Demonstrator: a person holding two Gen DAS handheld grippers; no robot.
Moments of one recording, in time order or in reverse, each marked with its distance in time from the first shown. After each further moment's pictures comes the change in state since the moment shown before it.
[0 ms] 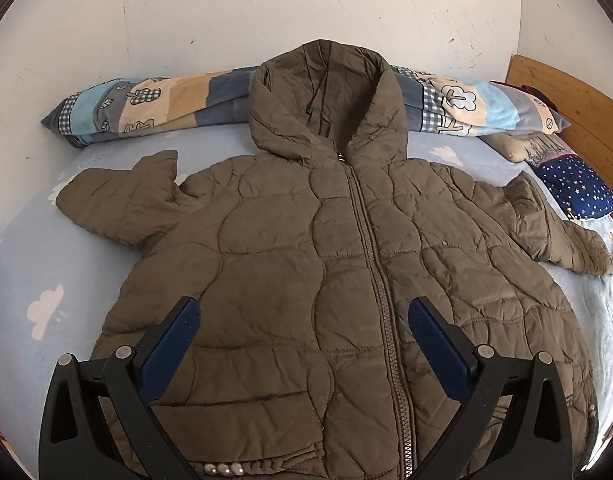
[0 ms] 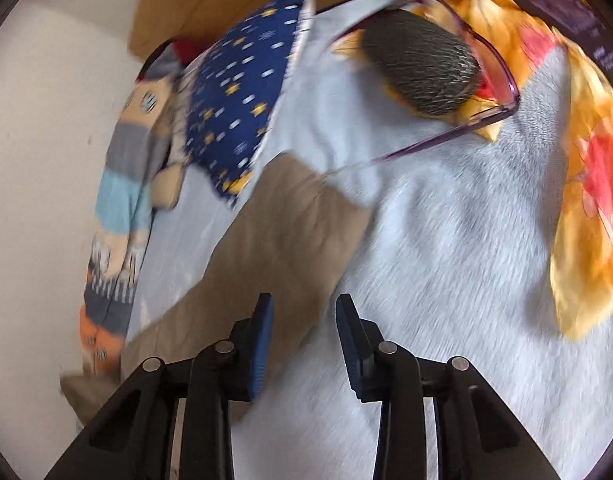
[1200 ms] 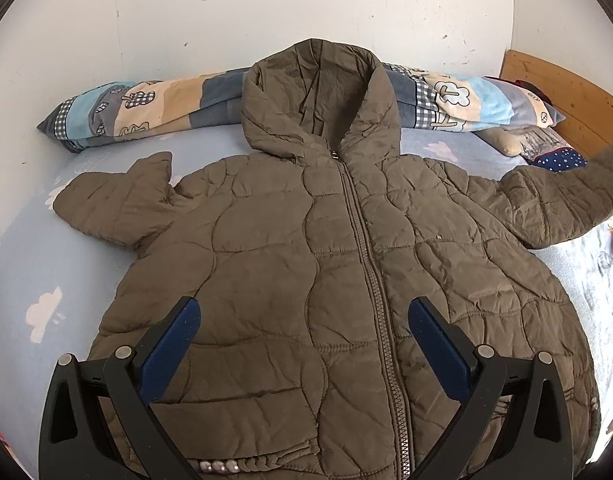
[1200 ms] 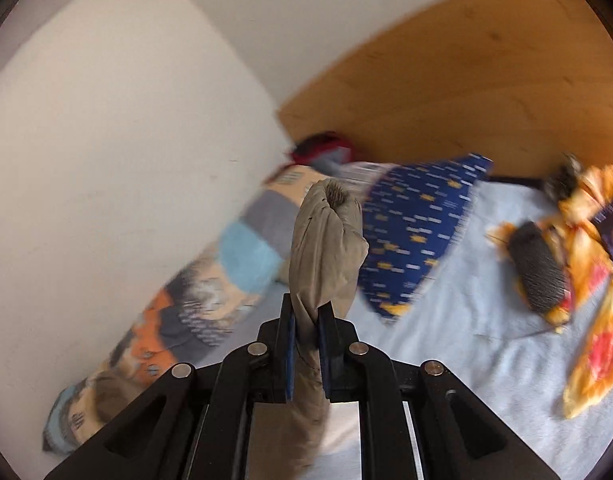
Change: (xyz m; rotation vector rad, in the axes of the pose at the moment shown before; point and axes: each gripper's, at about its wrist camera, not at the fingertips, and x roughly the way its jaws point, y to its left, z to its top) left arm -0.005 -0.004 -0.004 0.020 -0.003 -0.011; right arm -0.131 0.176 -0.018 -0.397 -0.368 0.238
